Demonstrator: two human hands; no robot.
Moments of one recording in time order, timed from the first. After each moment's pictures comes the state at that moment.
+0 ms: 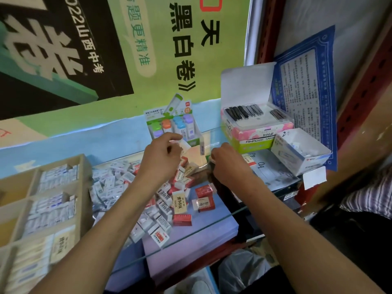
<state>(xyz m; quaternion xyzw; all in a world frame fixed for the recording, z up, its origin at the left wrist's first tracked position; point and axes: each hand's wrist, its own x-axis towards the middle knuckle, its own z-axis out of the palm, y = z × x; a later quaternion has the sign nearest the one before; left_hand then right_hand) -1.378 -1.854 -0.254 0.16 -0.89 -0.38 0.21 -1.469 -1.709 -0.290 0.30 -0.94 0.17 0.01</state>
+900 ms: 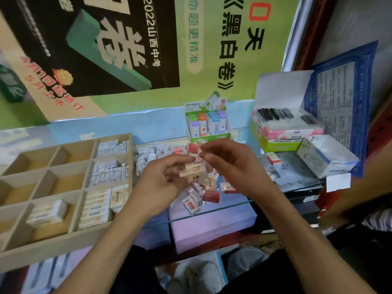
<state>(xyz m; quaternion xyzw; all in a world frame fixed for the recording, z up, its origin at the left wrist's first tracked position) -1.241 -1.852 -0.257 0.14 -0.81 -0.53 0.22 -1.368 -1.705 -0.248 0.45 -0.65 0.60 -0.11</state>
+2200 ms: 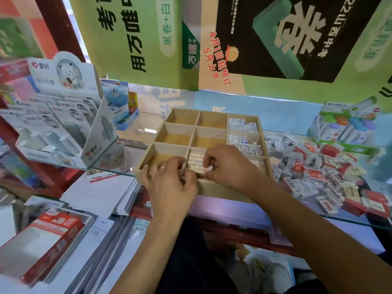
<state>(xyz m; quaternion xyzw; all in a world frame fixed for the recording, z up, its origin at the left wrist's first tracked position) -1.029 -1.955 -0.317 0.51 -0.75 -0.15 0.39 -1.178 -1.923 -0.267 0.66 -0.71 0.22 -0.09</state>
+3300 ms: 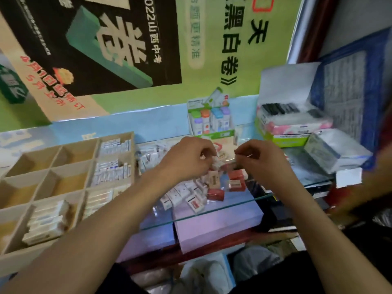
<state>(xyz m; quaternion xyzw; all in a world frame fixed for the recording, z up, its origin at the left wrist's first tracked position) -1.315 -1.865 -0.249 0.05 -0.97 -0.21 0.13 -1.403 -1.686 -0.271 0.30 -0.83 0.47 0.00</state>
